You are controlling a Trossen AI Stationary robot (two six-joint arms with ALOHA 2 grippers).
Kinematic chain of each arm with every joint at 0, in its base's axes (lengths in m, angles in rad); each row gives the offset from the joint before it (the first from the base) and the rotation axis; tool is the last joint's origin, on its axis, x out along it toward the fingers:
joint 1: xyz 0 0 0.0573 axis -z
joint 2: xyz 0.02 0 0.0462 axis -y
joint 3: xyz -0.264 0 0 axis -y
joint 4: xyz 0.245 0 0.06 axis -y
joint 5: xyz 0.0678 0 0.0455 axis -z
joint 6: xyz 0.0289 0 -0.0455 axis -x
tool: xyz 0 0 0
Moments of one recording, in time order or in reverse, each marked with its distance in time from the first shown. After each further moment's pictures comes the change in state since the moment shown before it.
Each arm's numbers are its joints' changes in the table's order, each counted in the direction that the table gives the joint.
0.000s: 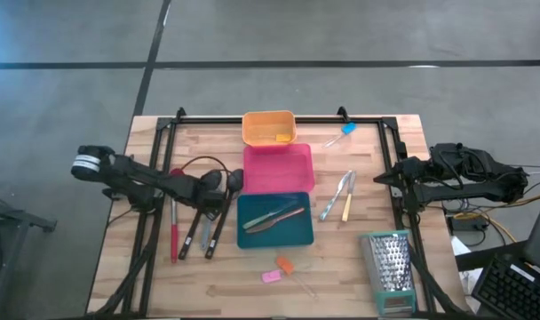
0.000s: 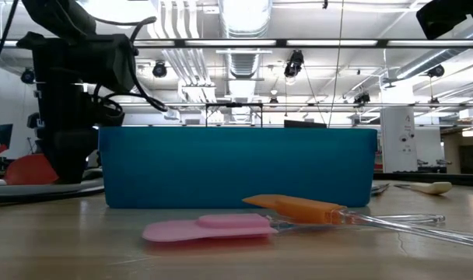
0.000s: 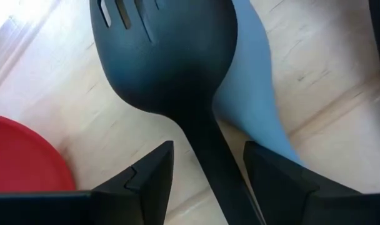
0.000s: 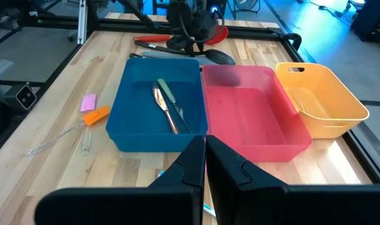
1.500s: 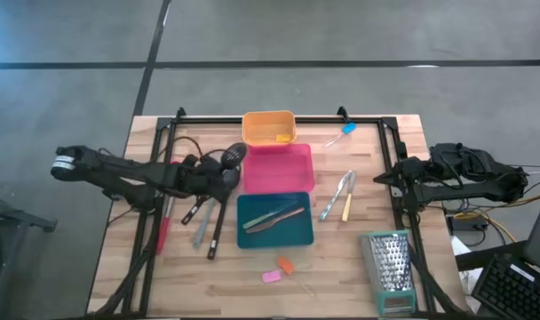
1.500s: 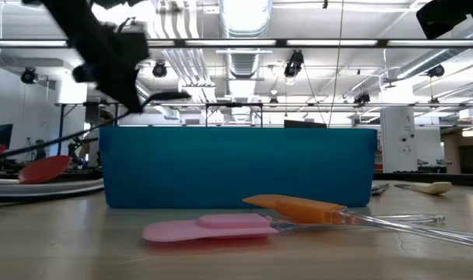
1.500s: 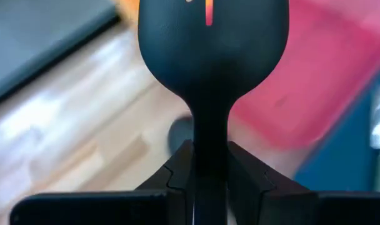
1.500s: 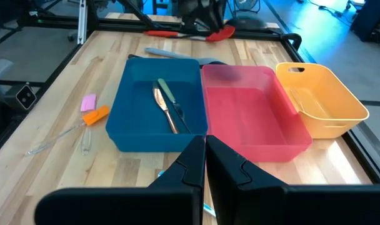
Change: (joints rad) left arm -0.007 0.314 0.192 0.066 -0.339 -0.210; right arm 0.000 0.000 0.000 0.000 0.000 0.002
